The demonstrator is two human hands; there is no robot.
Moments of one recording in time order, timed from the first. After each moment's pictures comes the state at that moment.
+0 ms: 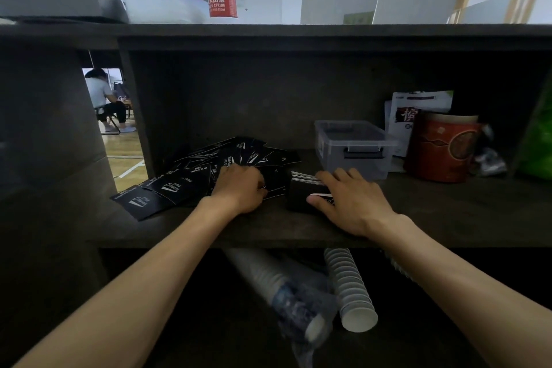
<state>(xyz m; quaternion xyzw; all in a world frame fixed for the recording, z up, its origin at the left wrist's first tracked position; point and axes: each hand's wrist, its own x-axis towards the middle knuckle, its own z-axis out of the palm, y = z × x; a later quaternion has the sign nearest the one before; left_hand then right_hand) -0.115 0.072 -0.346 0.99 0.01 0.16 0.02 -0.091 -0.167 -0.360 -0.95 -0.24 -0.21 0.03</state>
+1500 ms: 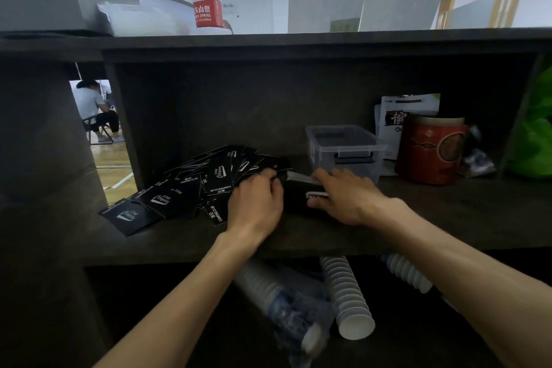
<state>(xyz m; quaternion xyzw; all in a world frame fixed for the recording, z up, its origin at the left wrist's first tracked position) -0.138 0.011 -0.355 0.90 0.02 0.36 0.24 -0.076 -0.172 -0.331 -0.96 -0.24 -0.11 0.03</state>
